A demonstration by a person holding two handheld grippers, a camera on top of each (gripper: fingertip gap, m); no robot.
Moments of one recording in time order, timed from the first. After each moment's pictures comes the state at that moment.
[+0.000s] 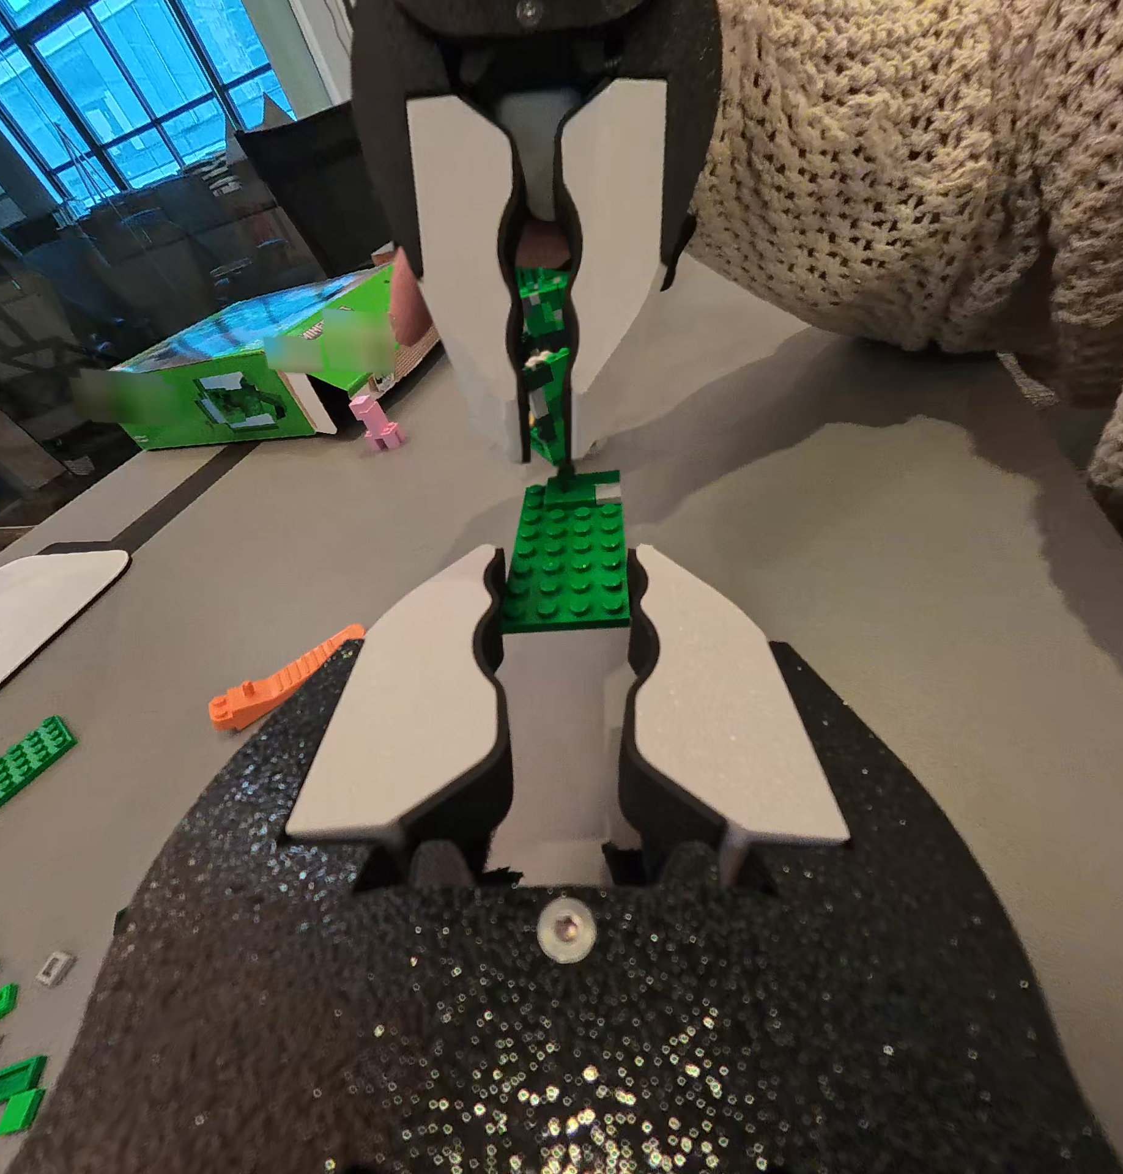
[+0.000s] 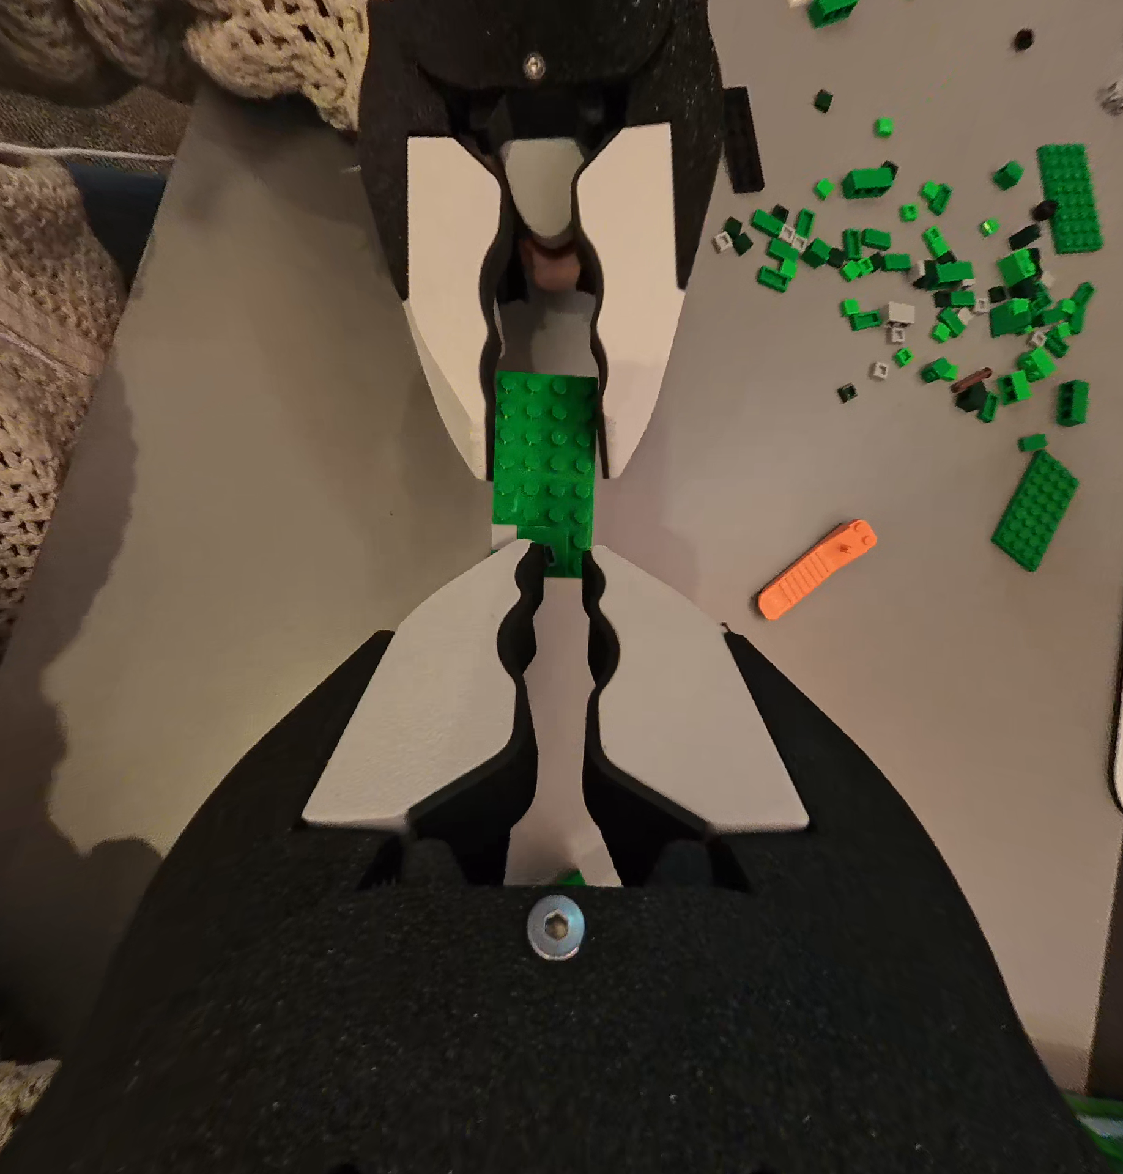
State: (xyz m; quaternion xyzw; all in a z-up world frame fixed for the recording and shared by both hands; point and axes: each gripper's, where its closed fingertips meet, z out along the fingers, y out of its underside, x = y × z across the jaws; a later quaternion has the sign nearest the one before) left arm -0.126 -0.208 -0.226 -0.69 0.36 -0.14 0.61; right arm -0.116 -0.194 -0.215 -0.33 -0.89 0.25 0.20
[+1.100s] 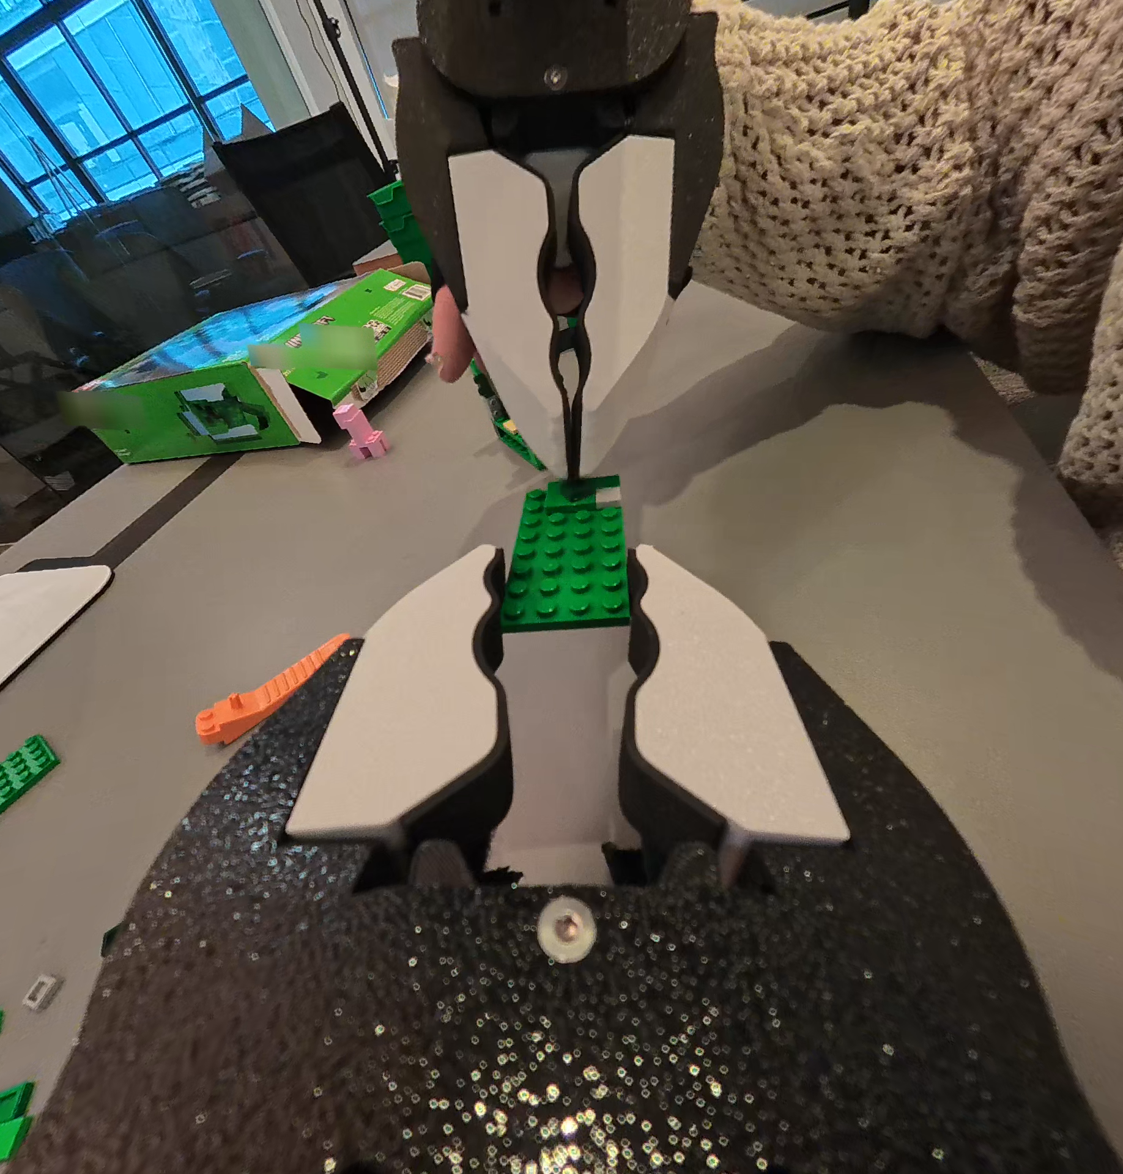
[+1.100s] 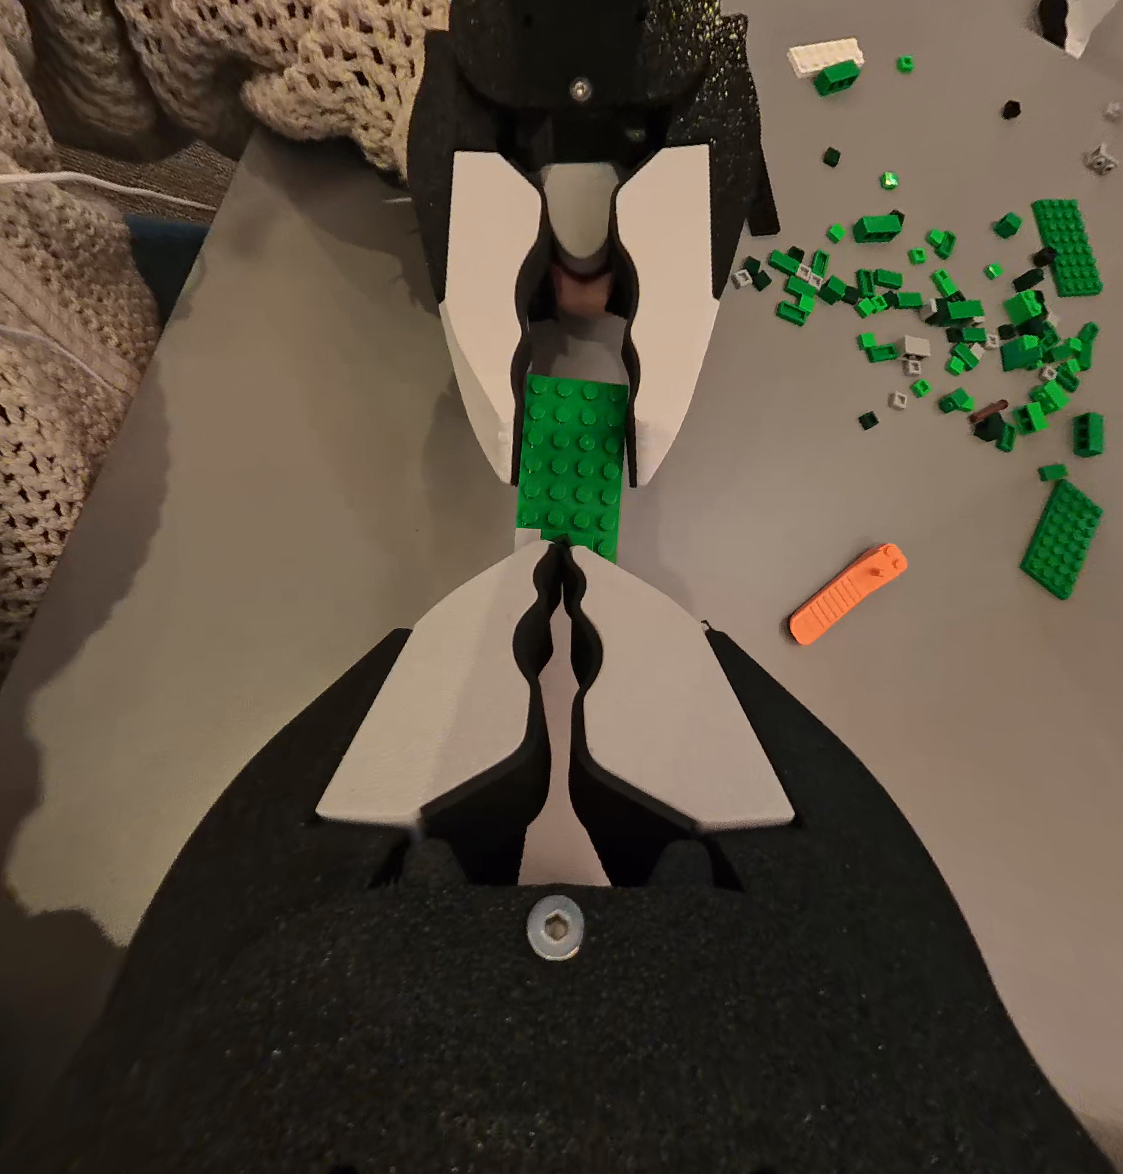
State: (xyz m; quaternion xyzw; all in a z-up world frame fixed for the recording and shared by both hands) left arm -0.122 -0.215 -0.225 -0.68 0.37 -0.15 0.61; right arm -0.109 -0.203 -0.221 -0.32 -0.88 0.29 0.22
